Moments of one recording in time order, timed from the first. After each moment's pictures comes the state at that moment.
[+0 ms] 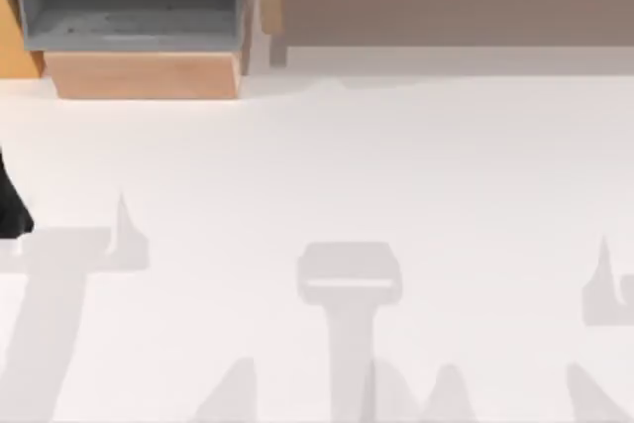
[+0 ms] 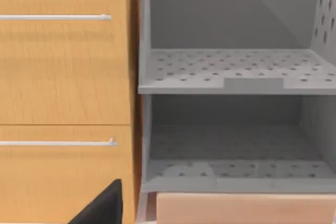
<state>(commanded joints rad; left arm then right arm) -0.15 0.36 0.28 0.09 -0.14 0.01 0.00 0.00 0.00 0.00 0.00 0.00</state>
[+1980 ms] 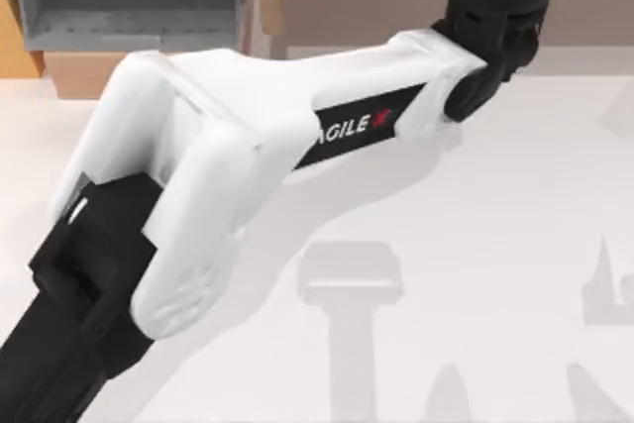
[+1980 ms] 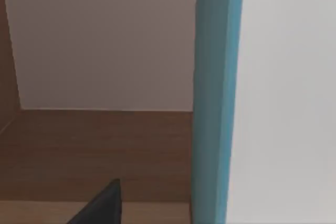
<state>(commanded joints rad) -0.84 2.53 2.09 0.46 -0.79 0.01 0.00 0.00 0.00 0.00 0.00 0.00</state>
